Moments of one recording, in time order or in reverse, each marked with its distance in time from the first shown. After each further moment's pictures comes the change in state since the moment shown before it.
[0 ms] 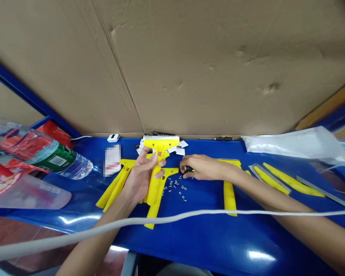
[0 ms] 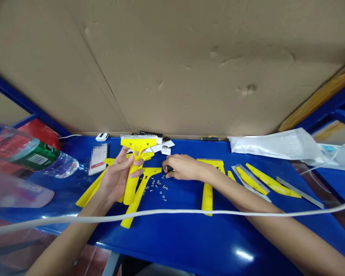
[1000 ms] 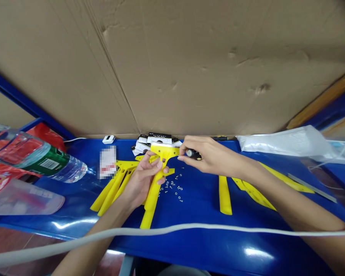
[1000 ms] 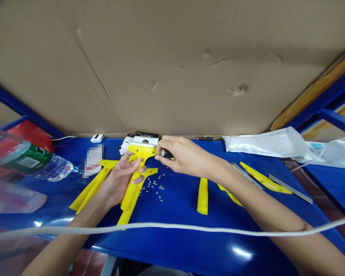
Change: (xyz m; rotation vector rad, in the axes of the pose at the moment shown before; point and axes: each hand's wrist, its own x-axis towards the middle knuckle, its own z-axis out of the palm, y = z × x) left_hand -0.001 -0.011 0.003 0.125 -0.030 -0.094; right_hand -0.038 -0.036 -0.050 -0.012 0.482 -0.163
